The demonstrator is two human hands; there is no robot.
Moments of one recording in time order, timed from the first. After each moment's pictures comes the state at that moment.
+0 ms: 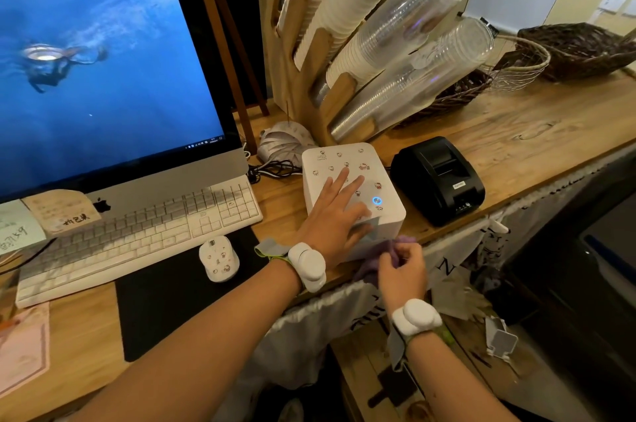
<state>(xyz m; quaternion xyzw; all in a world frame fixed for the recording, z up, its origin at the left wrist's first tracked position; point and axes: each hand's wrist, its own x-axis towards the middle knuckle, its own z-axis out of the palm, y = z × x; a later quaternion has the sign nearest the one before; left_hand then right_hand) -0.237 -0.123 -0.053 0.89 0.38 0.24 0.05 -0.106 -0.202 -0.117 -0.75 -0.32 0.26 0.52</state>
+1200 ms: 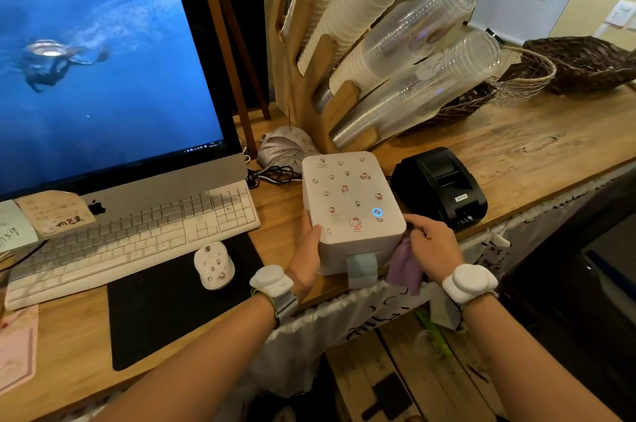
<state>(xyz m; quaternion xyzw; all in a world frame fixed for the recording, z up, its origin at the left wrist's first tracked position) -0.244 -0.144 -0.067 0.44 0.49 0.42 0.63 -0.025 -0.151 -0.070 -0.72 -0.55 0.27 0.34</state>
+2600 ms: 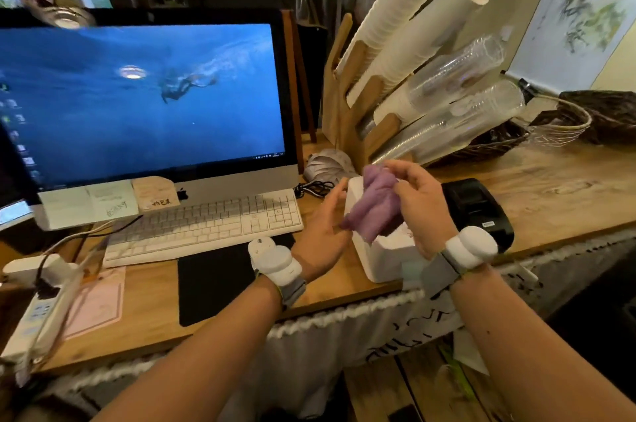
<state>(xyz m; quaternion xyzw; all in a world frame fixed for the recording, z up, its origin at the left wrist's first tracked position) -0.301 -0.200 0.029 0.66 0.49 0.39 0.42 -0.132 -0.164 0.060 -0.52 -0.59 0.35 0.51</state>
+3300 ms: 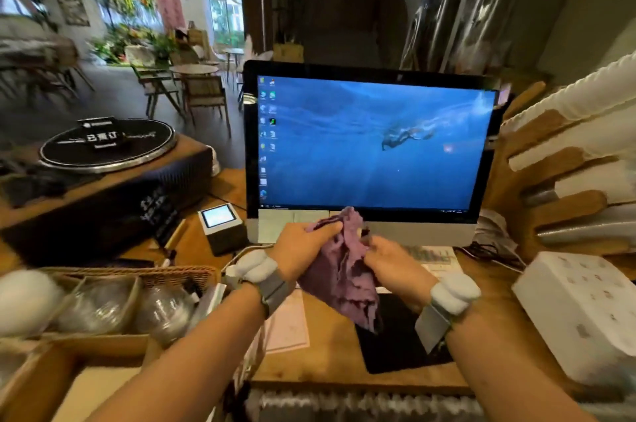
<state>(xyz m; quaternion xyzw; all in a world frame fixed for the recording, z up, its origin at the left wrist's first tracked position) -0.674 -0.238 0.067 0.37 0.63 0.52 0.45 -0.513 -0.200 0.061 -0.48 -0.68 0.51 0.22</state>
